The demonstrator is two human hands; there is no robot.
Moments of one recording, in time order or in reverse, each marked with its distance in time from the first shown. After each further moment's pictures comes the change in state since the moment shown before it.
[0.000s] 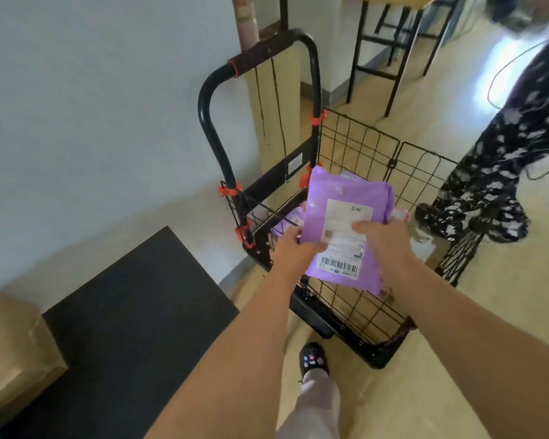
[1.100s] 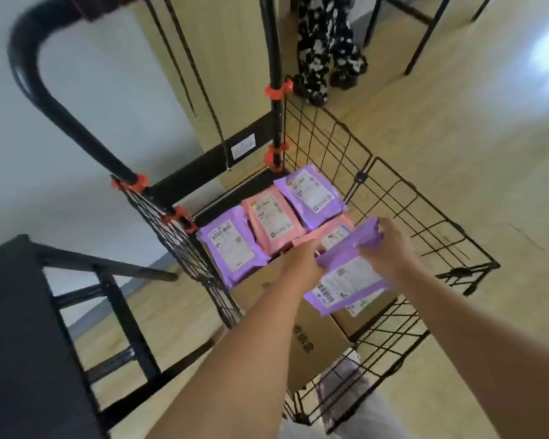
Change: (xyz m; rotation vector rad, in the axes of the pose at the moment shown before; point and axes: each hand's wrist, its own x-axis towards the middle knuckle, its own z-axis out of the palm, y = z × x) left_hand 0.187 0.016 0.216 0.651 -0.187 -0.056; right_hand 0.292 -0.021 -0.125 -0.930 -0.190 -0.064
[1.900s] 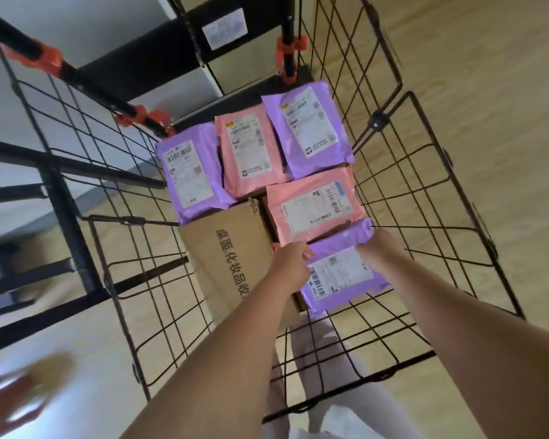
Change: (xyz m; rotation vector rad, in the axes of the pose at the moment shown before) left_hand 0.066 -0.013 0.145 -0.272 -0.068 -0.460; right_hand 0.139 0.117 0.046 -0.485 -0.499 0.208
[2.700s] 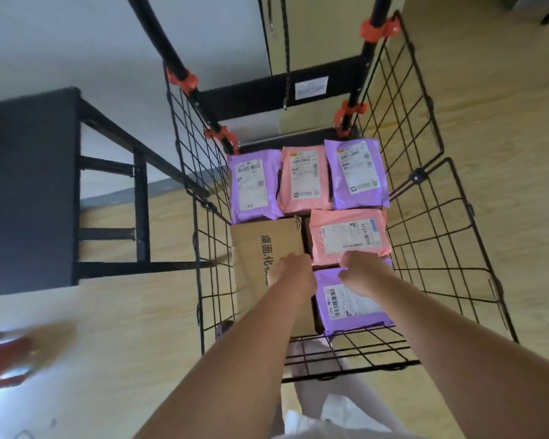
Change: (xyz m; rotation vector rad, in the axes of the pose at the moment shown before) left_hand -0.083 0.006 -0.052 0.320 0.181 -0.175; right_hand -0.096 -0.061 0.006 -0.550 0.001 -0.427
